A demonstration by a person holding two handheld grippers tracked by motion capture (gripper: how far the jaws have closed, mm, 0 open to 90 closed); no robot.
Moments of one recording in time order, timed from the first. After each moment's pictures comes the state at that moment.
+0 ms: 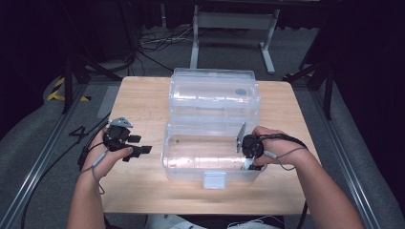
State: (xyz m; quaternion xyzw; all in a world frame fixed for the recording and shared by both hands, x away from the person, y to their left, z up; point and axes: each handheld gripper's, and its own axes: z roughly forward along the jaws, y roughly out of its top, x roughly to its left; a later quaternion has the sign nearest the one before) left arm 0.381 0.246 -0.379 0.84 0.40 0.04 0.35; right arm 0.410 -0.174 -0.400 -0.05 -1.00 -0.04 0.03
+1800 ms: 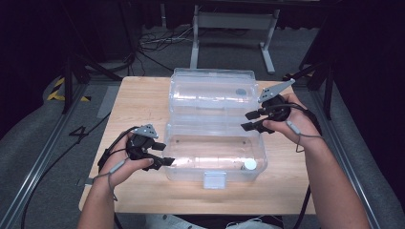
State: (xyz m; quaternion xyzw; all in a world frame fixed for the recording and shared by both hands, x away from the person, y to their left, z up) left arm 0.359 0.182 -0.367 0.88 0.29 0.00 0.37; right arm 0.435 -0.212 -0.297 -0.22 -0.90 -0.36 -0.07
